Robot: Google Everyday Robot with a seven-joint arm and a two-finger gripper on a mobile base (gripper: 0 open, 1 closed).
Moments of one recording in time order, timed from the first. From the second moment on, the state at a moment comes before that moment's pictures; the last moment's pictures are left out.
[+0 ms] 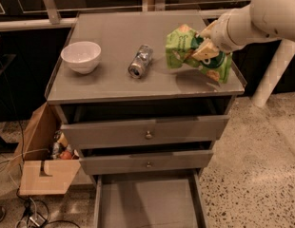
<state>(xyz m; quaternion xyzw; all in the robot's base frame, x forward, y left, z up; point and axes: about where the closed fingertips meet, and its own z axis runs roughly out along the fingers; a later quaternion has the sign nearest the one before) 0.700 -0.200 0.927 -0.53 0.72 -0.11 0.44</state>
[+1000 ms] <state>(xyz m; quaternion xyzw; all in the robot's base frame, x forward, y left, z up) 0.705 -0.176 0.889 -0.54 0.73 -0.08 0.40</state>
